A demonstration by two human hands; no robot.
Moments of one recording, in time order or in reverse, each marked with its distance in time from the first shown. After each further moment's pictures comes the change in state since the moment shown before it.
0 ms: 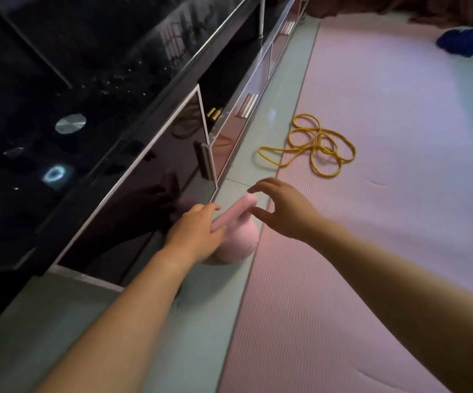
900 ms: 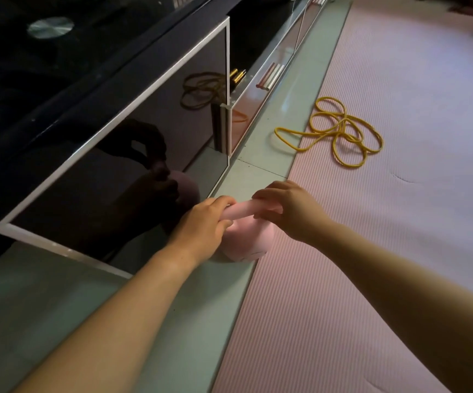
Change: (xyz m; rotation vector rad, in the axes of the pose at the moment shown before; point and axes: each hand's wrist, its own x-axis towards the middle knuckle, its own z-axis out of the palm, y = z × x) left_hand 0.007 -0.035 0.051 -0.193 0.114 0.134; right_hand 0.011 0.031 0.065 -0.093 -0.012 -0.172
